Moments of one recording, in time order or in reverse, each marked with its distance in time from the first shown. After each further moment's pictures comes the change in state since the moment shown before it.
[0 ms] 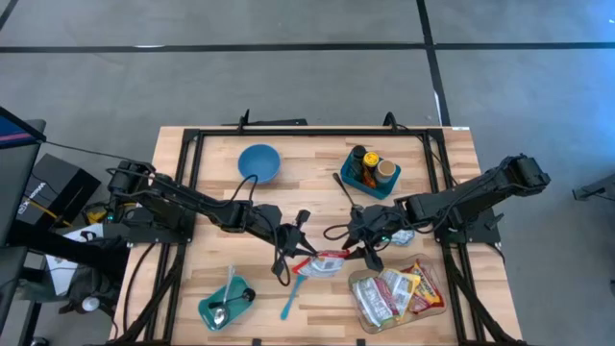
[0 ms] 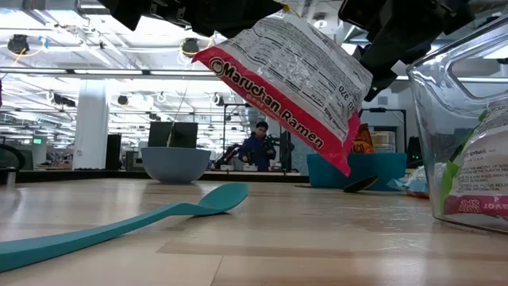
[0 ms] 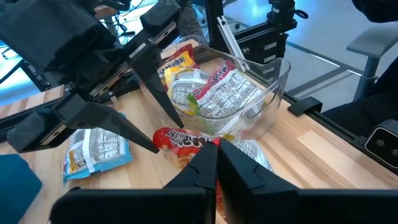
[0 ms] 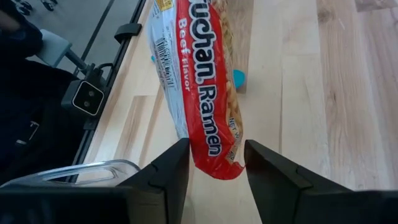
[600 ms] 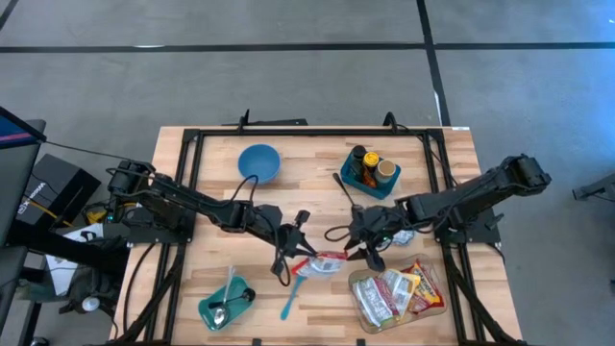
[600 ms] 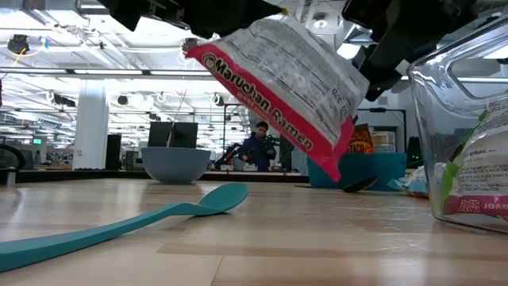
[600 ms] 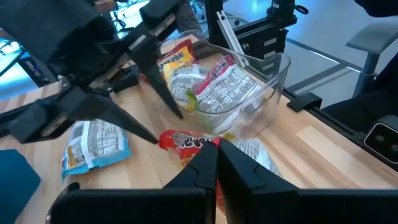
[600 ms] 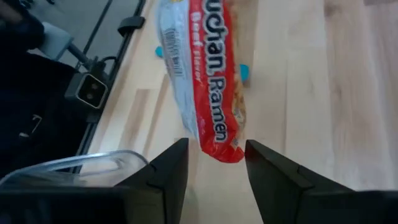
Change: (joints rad) left arm 0.000 0.000 0.000 -0.016 0.000 0.000; right arm 0.000 -0.010 0.000 -0.030 -0.006 -0.002
